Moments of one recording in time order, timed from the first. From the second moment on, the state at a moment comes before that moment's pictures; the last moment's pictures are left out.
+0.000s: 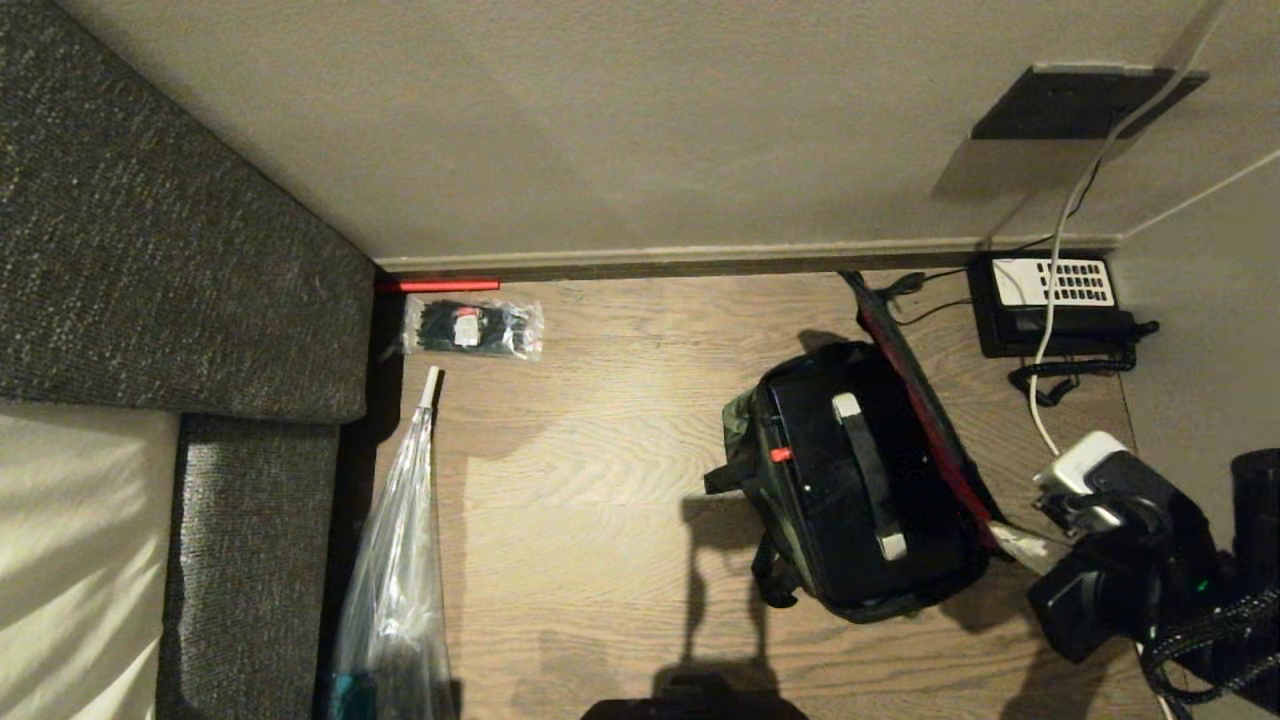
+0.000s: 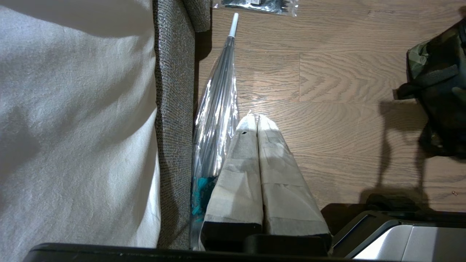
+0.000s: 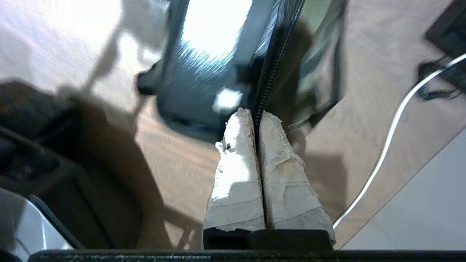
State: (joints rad) left arm 0.00 0.00 0.00 0.01 0.00 0.00; right arm 0.45 1.31 -0.31 -0.58 -0.20 -0.37
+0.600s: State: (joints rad) left arm 0.00 0.00 0.00 0.01 0.00 0.00; right arm 0.50 1.14 -0.37 -0.49 -0.21 -0.35
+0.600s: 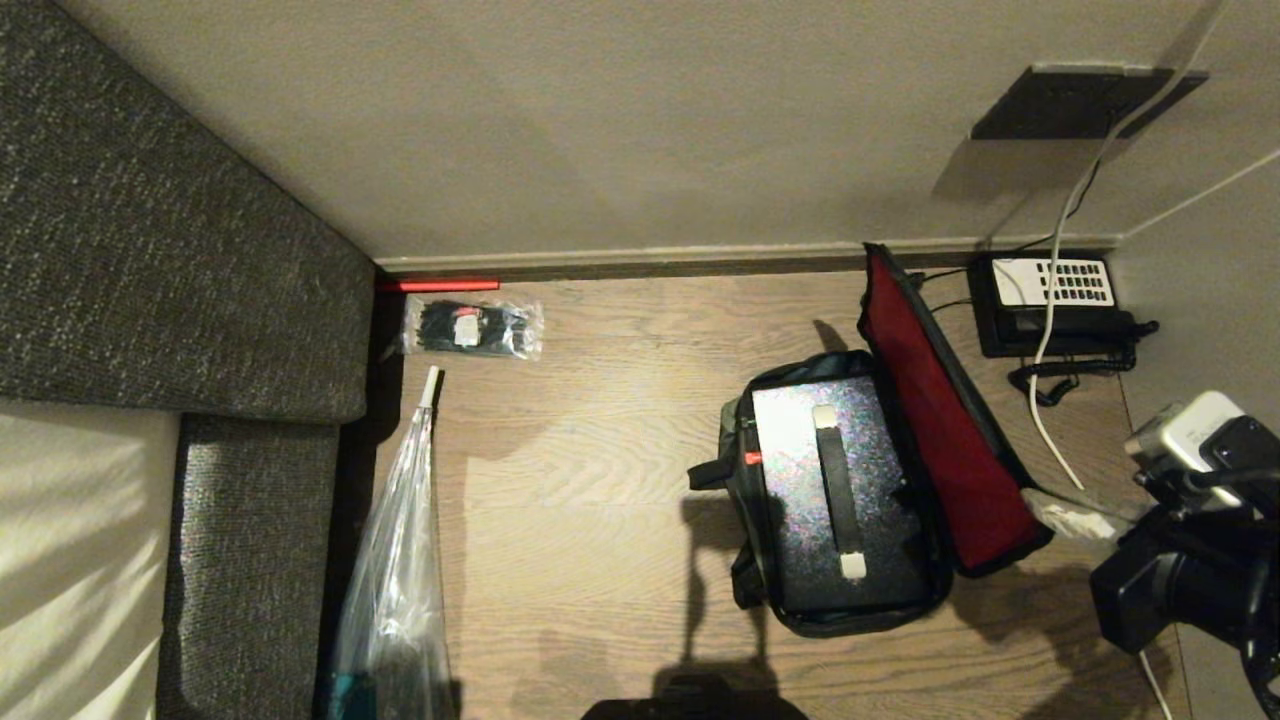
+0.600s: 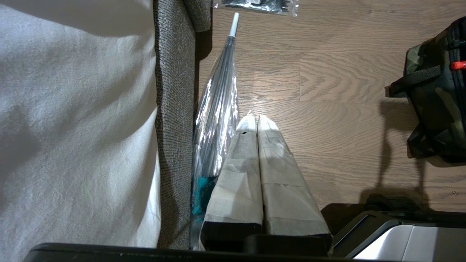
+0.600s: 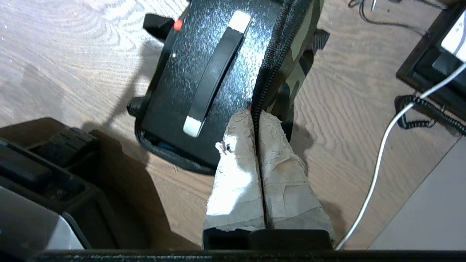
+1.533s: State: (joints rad) left arm 0.00 0.00 0.00 0.01 0.00 0.00; right arm 0.52 1.12 -0.50 -0.38 -0.22 -0.25
